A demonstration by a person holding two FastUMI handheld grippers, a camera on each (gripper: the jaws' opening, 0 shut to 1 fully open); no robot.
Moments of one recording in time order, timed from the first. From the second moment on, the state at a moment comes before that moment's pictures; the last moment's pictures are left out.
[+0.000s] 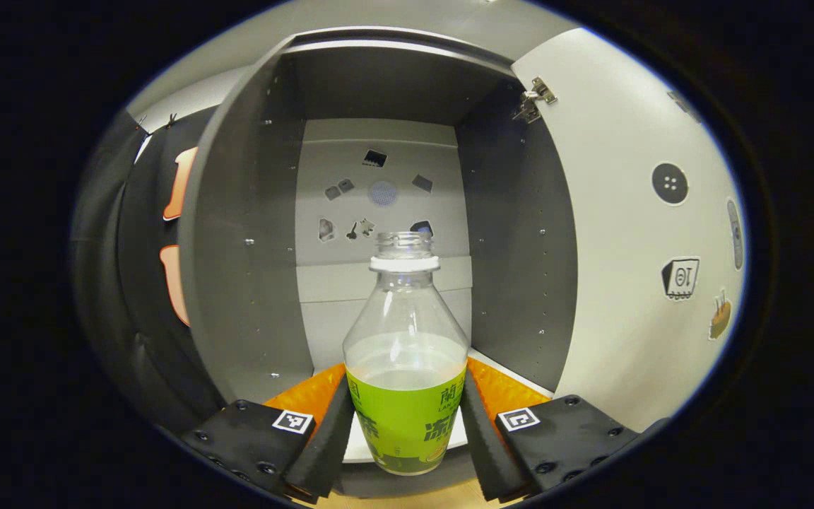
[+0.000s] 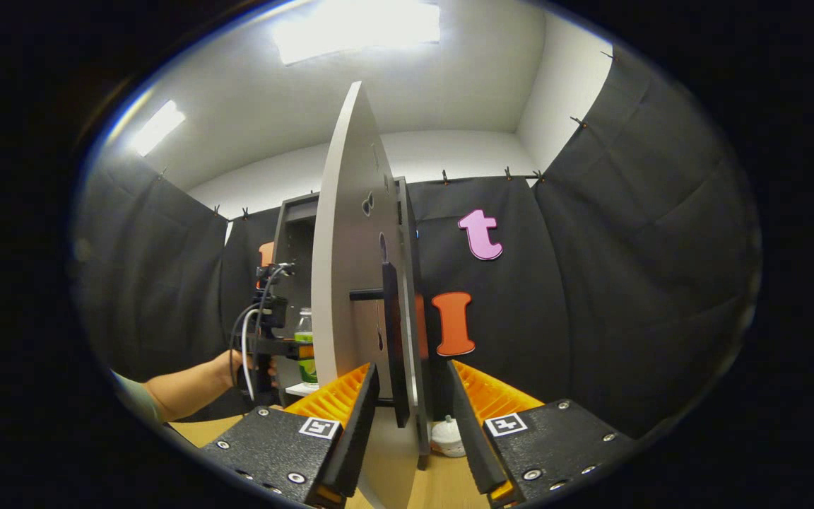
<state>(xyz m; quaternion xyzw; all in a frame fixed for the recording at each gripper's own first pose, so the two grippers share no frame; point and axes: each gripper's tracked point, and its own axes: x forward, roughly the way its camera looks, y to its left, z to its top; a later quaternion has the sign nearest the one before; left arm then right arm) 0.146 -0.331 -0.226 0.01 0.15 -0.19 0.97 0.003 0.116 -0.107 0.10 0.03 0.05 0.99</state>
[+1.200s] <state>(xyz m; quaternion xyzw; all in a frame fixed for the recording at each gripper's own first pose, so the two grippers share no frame) 0.016 -0.118 -0.242 0.01 0.13 -0.08 0.99 0.001 0.107 -0.082 0.09 -0.01 0.01 1.00</state>
